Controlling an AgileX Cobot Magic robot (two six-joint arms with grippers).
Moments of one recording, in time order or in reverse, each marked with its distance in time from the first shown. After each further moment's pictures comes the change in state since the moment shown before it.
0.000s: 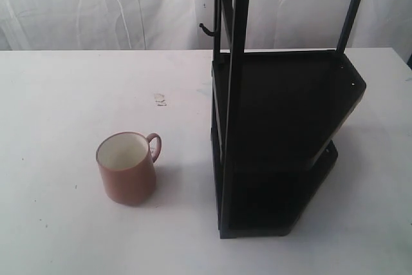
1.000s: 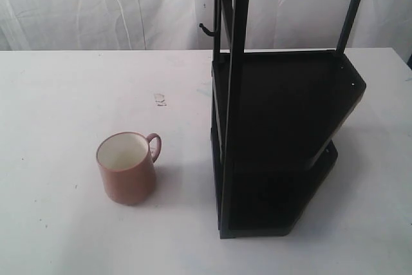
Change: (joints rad) left arm 0.000 -0.876 0.341 -0.199 -0.228 0.142; right arm 0.000 0.000 0.000 0.000 0.000 0.000
